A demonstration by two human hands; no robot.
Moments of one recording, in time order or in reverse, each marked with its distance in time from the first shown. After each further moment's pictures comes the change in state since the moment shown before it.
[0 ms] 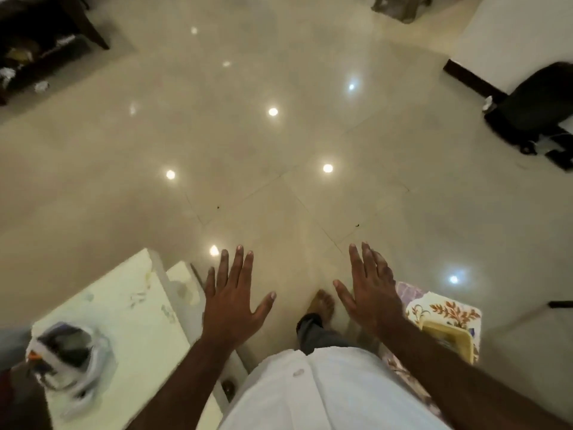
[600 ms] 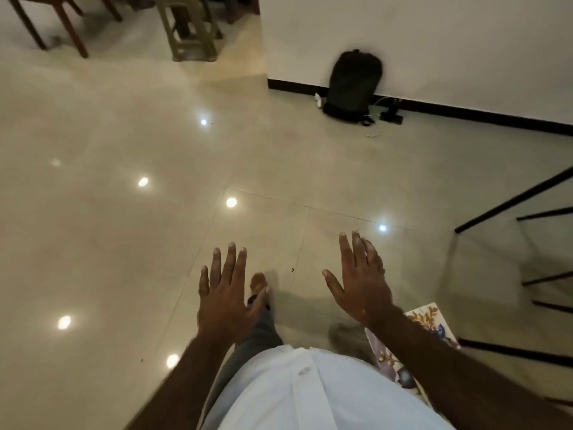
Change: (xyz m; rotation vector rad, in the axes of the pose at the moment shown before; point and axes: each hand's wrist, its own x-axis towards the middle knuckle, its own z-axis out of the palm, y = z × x) left_hand 0.420 0.182 0.002 0.019 -0.128 0.637; right_hand 0.188 0.152 -0.108 0.057 0.249 0.642
